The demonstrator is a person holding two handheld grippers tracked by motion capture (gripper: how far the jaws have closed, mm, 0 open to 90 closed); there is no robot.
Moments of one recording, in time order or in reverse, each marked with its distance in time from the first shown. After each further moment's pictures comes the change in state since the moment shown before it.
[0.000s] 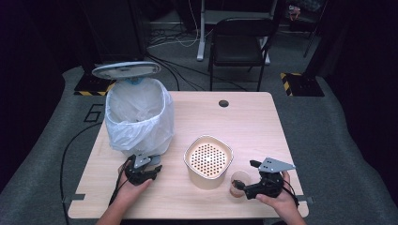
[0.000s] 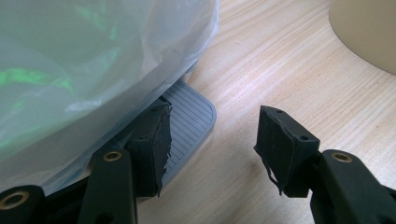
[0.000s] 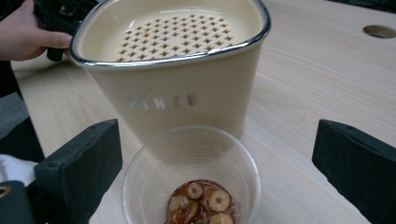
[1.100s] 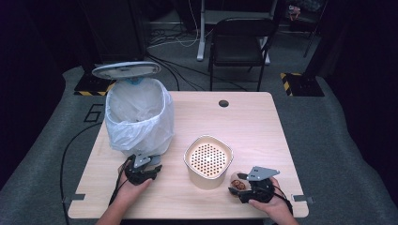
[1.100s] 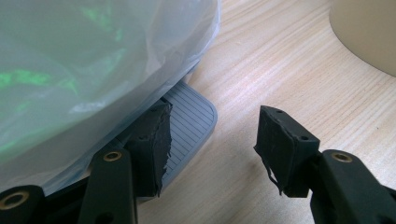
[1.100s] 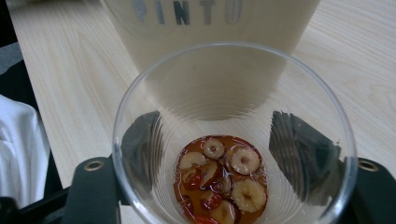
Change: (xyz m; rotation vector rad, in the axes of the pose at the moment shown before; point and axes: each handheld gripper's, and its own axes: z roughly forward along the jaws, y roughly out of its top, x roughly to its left) left arm -0.002 -0.001 0.001 -0.012 0.001 -0.053; right arm 0.006 -0.030 0.029 0.147 0.064 -0.087
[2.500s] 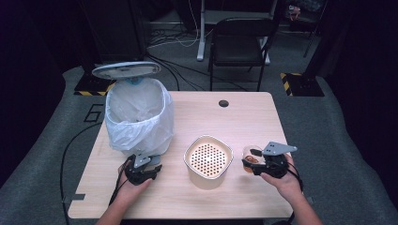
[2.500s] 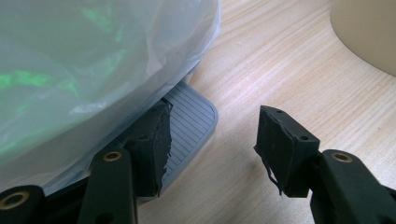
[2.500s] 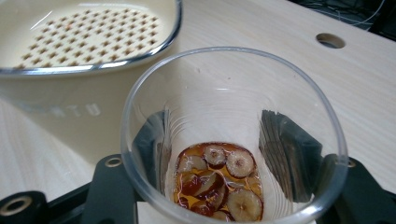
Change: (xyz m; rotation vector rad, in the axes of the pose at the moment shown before) left arm 0.000 0.000 0.001 -0.004 0.004 0.000; right arm -0.060 0.043 -0.034 -0.071 -0.134 0.008
